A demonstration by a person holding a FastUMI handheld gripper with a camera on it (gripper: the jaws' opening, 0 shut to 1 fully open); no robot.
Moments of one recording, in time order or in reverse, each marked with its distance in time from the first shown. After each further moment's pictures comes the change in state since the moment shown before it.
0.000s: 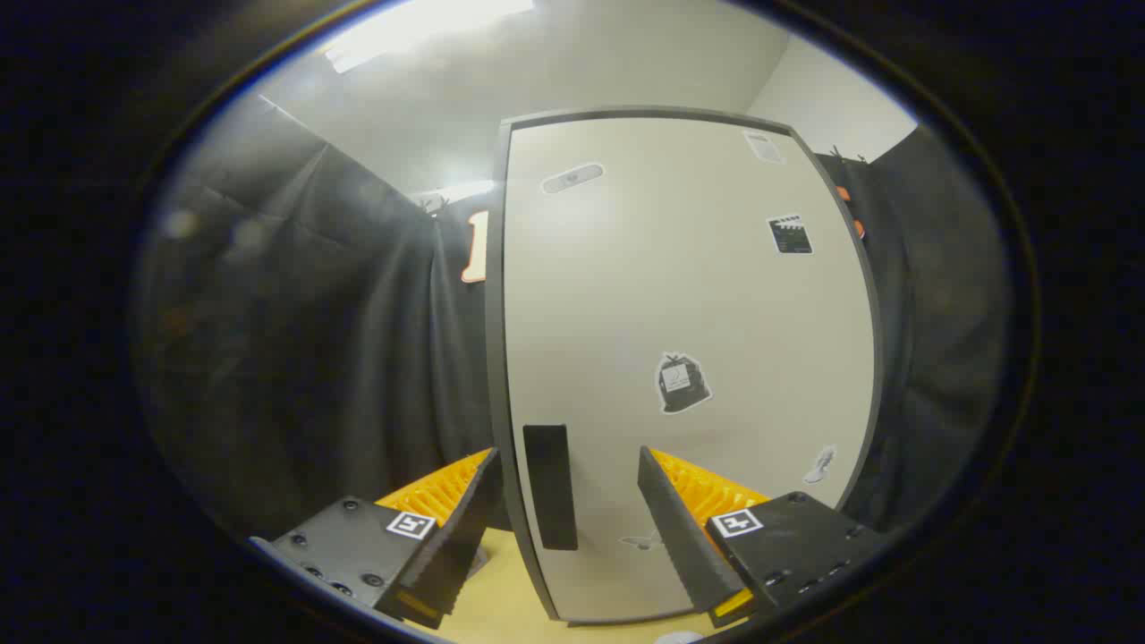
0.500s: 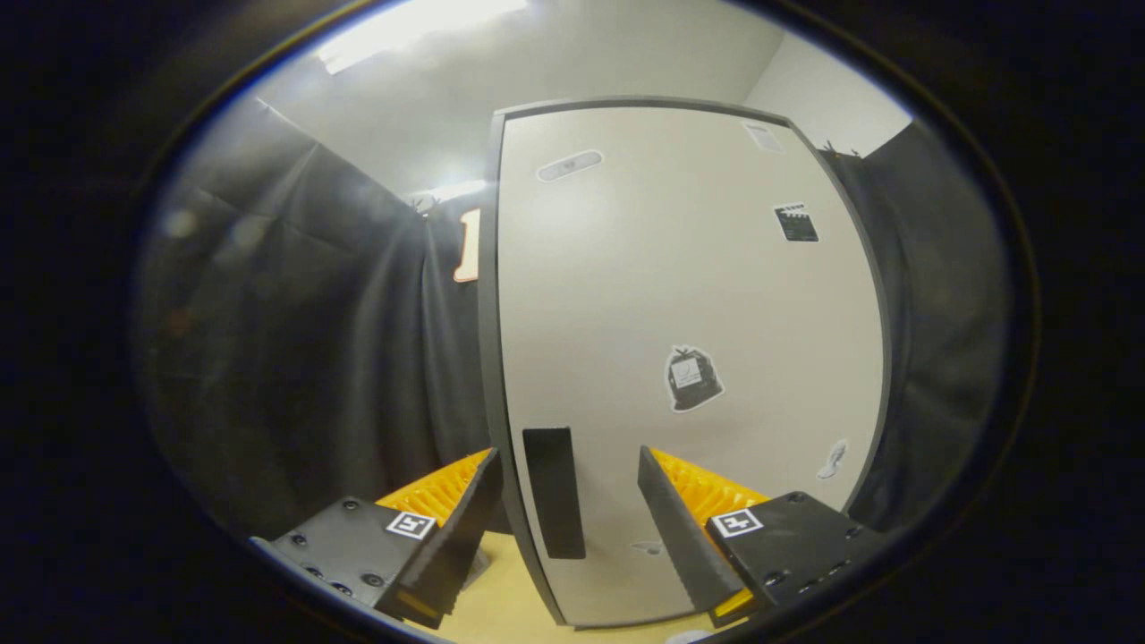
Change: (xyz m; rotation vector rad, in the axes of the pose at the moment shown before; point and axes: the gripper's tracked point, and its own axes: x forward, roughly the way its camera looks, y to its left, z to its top) arm 0.015 0.006 -0.003 0.010 -0.008 -0.018
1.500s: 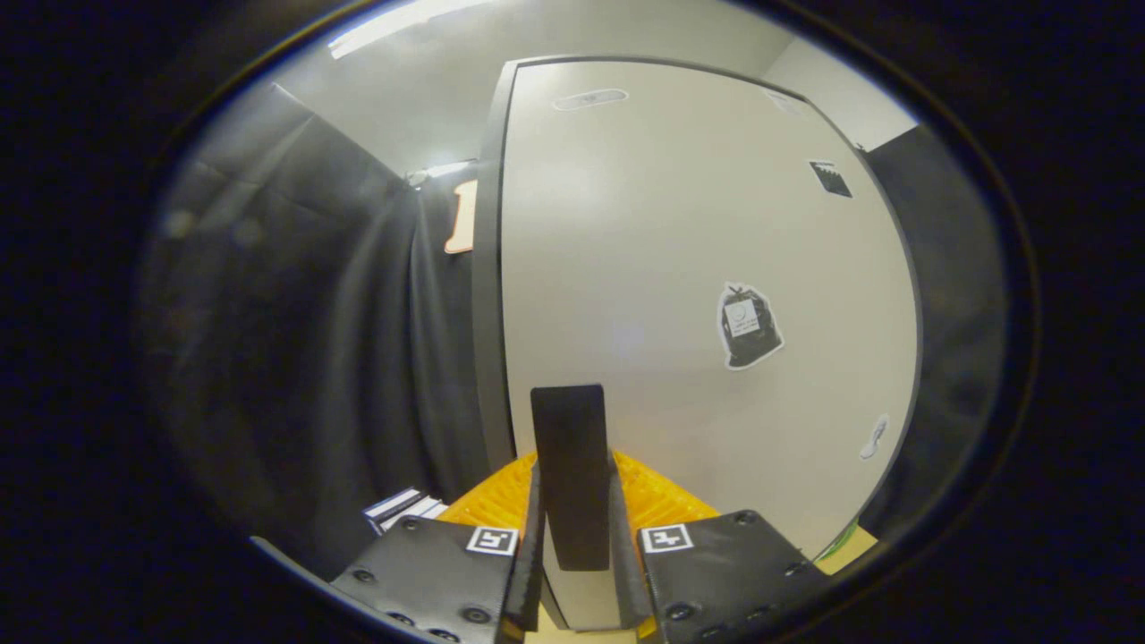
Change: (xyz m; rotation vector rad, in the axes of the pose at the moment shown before) arm 0.040 0.011 -0.043 -0.038 0.050 -0.050
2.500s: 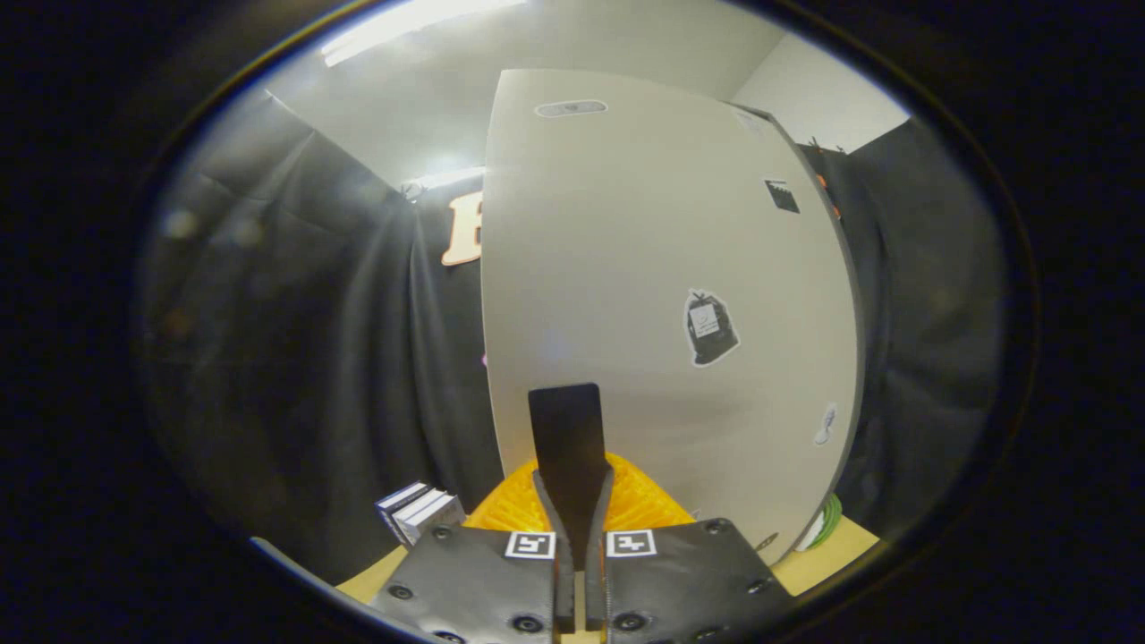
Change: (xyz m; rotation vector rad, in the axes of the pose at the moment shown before) arm -0.065 -0.018 0.008 0.044 -0.012 -0.029
